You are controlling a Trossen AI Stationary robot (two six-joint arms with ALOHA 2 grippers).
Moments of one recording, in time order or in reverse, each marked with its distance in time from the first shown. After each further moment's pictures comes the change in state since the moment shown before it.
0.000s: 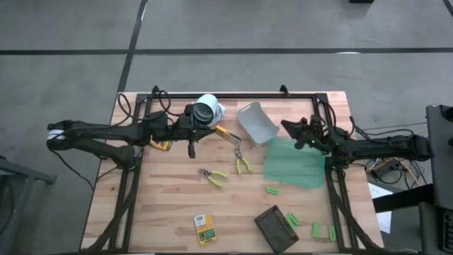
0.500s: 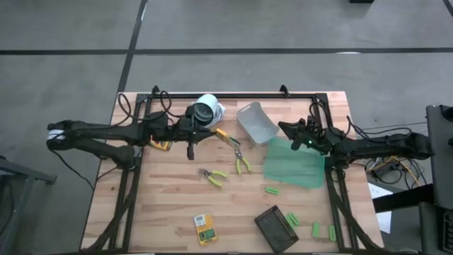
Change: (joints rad) left arm 0.000 0.000 0.000 -0.010 0.056 0.021; right arm -0.001 0.061 0.006 -0.007 0.000 -0.008
